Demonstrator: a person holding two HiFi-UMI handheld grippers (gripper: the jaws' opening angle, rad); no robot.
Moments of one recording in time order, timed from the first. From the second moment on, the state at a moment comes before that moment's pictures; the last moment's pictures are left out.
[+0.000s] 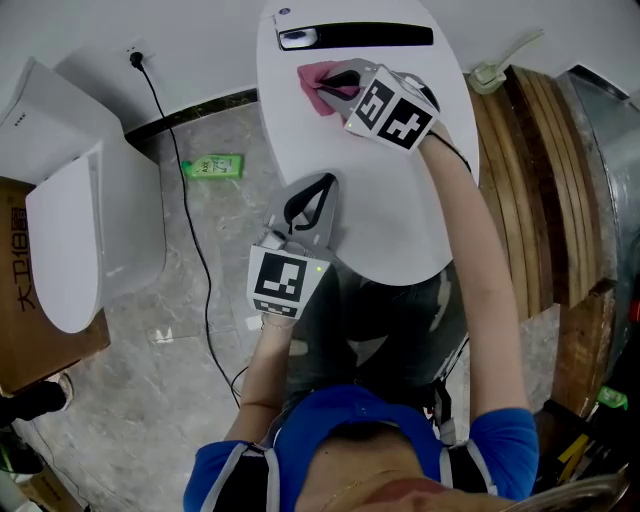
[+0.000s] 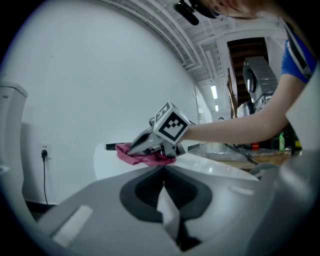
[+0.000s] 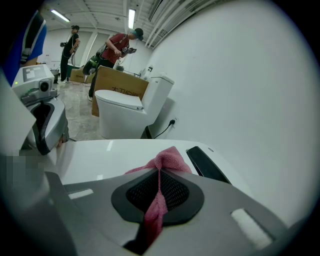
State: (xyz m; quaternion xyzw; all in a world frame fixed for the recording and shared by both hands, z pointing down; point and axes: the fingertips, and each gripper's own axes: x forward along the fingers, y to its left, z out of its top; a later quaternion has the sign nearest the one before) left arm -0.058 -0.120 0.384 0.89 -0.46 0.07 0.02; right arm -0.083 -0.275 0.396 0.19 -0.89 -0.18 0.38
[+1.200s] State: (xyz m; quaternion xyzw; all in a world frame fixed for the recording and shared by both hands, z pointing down) left arm -0.057 -0.120 0.384 0.89 -0.46 0.07 0.02; right arm -0.115 -0.266 0.396 0.16 -0.89 -0.21 0.38
